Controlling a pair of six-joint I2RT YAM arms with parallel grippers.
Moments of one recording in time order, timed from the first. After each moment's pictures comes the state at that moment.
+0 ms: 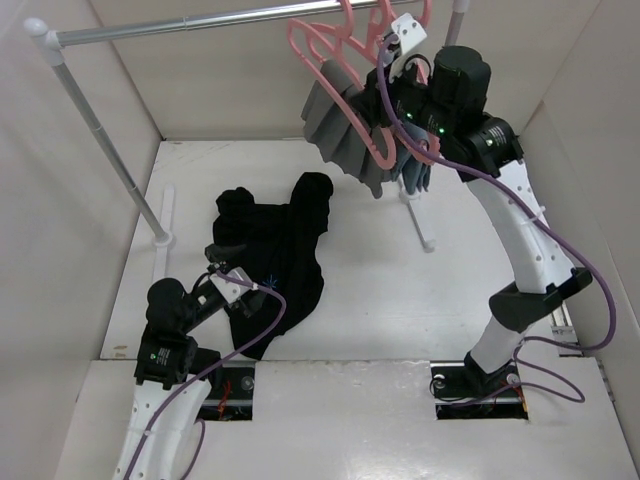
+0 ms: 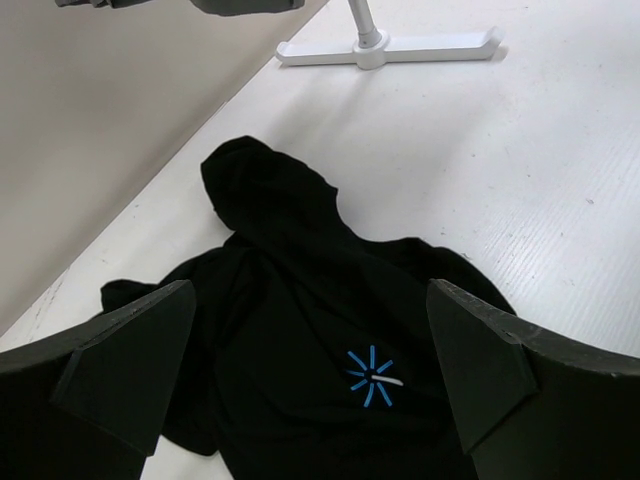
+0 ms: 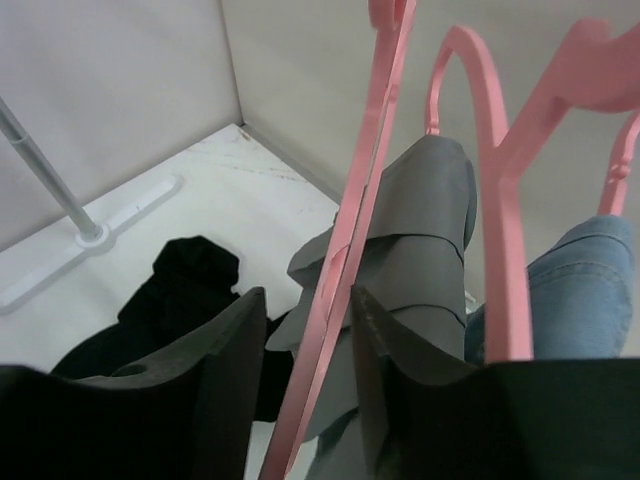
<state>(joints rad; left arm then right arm) -0.17 0.24 0.45 -0.31 0.66 0.42 0.54 1.71 2.27 -0.61 -0.20 -0.09</state>
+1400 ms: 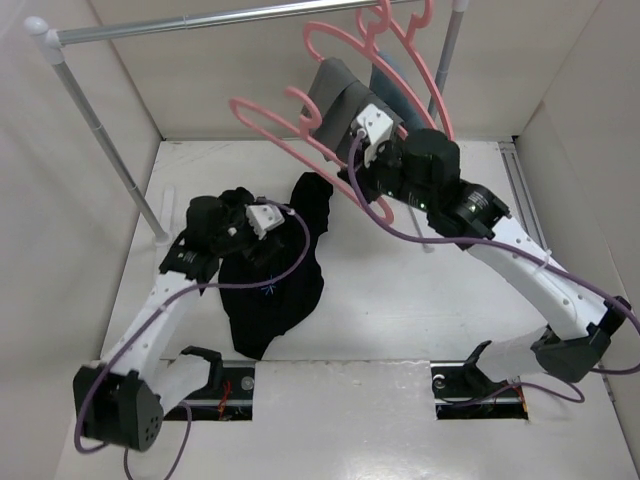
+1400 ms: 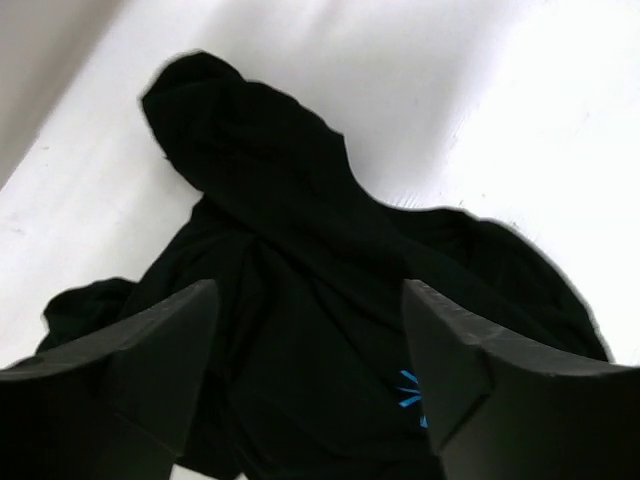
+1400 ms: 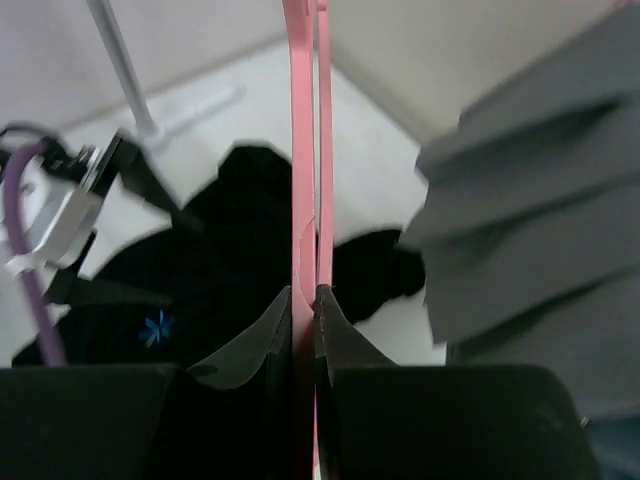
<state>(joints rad) -0.21 0.93 0.74 -0.27 0.63 0.55 0.77 1.41 1.70 -0.43 -0.07 -0.14</state>
